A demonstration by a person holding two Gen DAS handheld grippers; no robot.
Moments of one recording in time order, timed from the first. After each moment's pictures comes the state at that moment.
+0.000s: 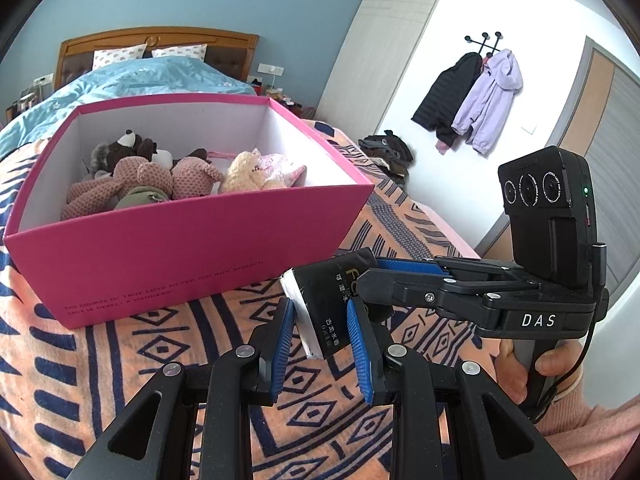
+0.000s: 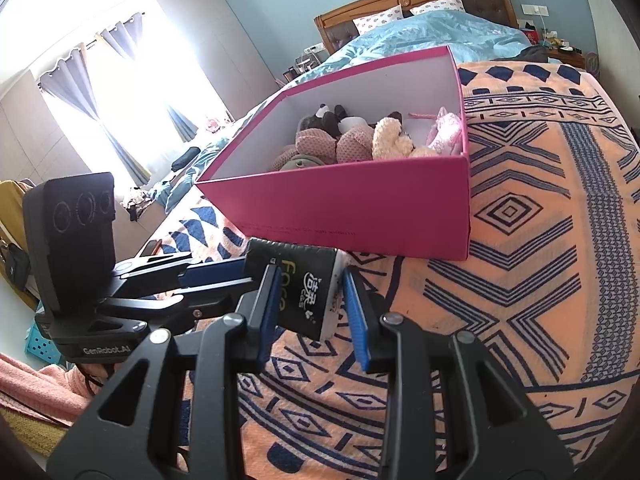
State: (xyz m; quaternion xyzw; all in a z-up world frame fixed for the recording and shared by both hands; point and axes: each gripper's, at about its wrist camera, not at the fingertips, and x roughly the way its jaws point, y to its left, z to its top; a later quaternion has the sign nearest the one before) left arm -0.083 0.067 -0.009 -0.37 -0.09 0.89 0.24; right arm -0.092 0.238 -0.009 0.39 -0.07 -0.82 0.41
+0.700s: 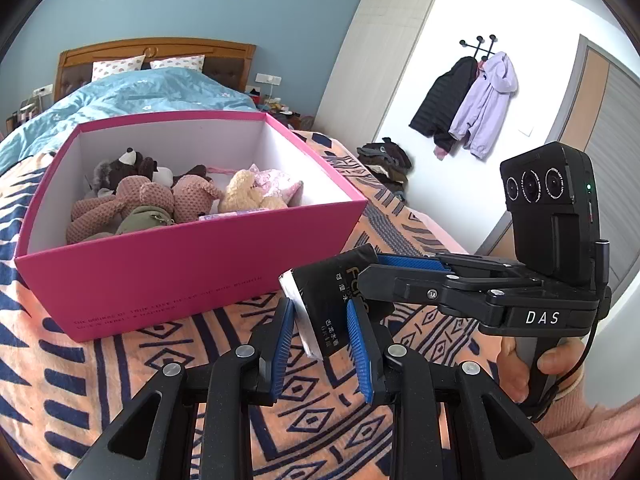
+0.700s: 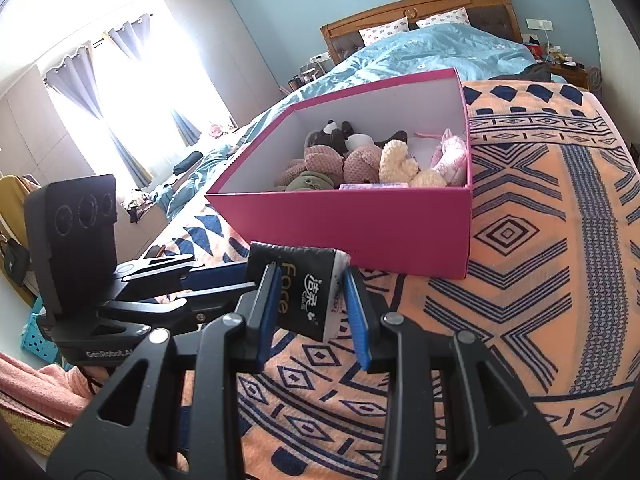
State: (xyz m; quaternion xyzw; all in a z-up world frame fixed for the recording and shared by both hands) left arm -0.083 0.066 0.003 -0.35 -0.08 0.90 0.24; right arm -0.089 0.237 0.007 0.37 -0.06 -0.83 0.42
